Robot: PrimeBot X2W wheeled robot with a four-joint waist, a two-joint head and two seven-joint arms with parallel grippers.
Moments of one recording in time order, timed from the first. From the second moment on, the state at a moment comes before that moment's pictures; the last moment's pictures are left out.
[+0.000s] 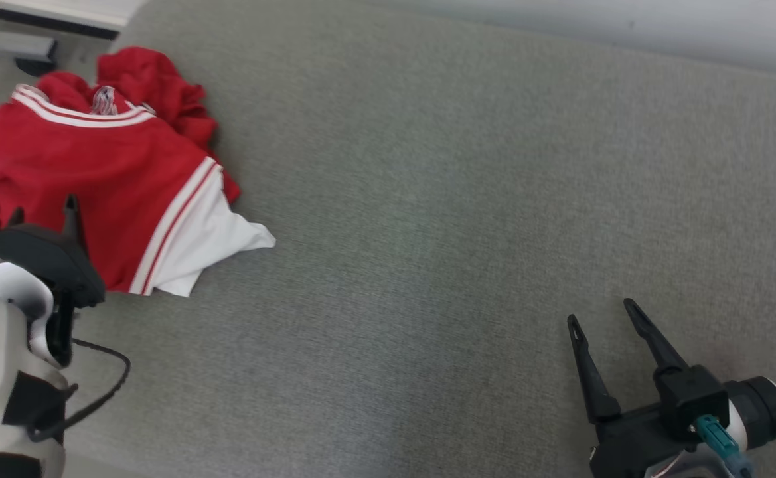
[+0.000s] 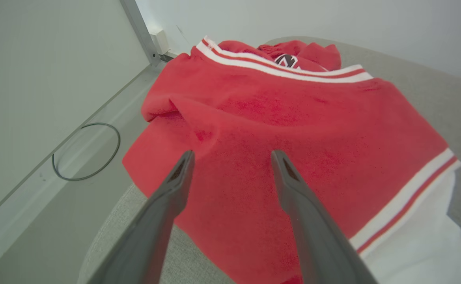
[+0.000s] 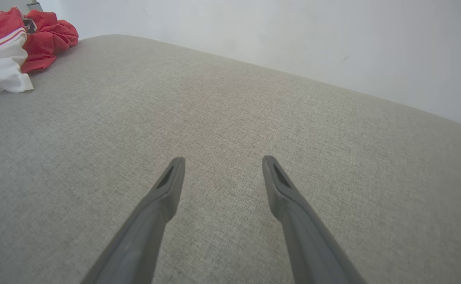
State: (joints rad) left arm -0.80 0.28 0.08 0.90 -0.31 -0.09 0.05; right arm -0.01 -0.11 0.06 -0.07 -0.09 0.13 0.00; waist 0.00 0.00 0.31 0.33
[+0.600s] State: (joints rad) left arm -0.92 0.32 0.11 1.06 -0.37 -0.07 0.01; right arm 0.01 -0.11 0.06 -0.15 -0.08 0.13 0.02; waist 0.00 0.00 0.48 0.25
